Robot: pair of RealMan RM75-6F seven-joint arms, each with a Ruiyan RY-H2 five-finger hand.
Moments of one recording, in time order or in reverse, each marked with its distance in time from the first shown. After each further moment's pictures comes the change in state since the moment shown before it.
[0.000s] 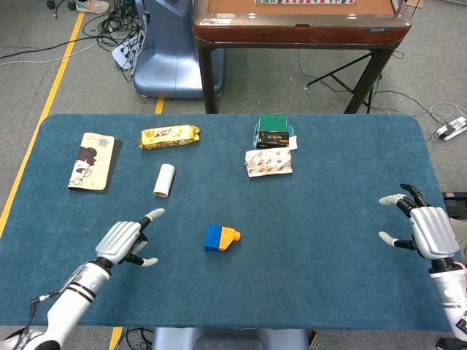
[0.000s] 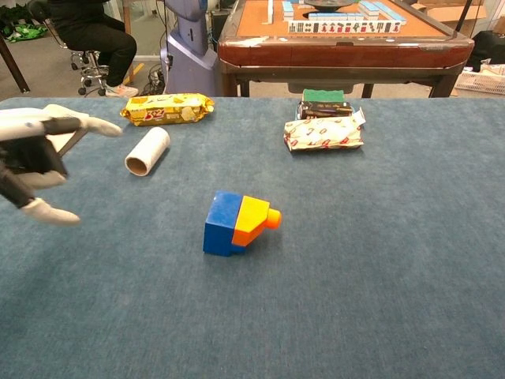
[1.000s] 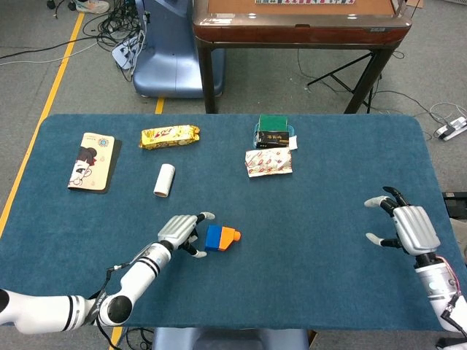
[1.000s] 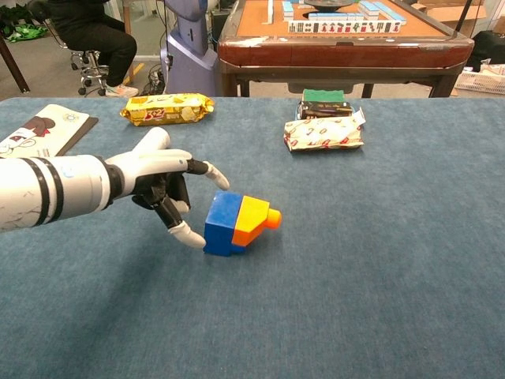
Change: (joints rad) left arm -0.358 -0.335 -0.056 0.224 -0.545 -0.086 0.228; right arm 0.050 -0.075 -0.012 0.087 -0.010 -0.079 0.044
